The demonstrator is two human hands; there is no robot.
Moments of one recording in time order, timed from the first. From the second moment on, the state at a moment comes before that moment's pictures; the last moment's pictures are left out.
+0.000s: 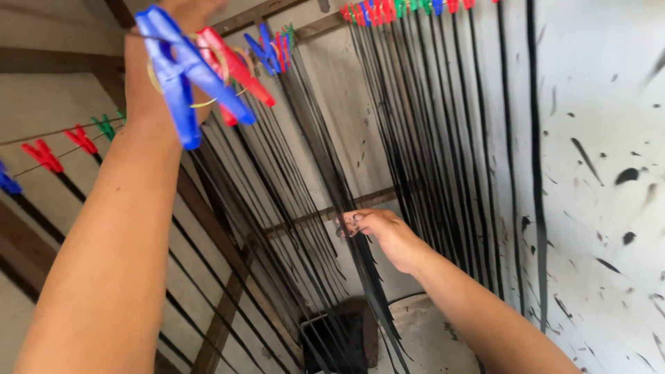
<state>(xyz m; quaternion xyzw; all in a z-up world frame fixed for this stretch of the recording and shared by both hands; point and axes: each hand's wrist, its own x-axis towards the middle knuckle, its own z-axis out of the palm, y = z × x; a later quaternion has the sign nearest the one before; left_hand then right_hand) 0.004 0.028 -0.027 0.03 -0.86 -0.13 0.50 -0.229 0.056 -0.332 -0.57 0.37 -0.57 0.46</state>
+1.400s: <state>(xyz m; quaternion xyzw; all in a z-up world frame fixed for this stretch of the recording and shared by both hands) -0.034 0.280 -0.099 0.33 -0.72 0.24 0.56 -0.184 0.132 -0.142 -0.68 -0.16 -0.52 0.49</state>
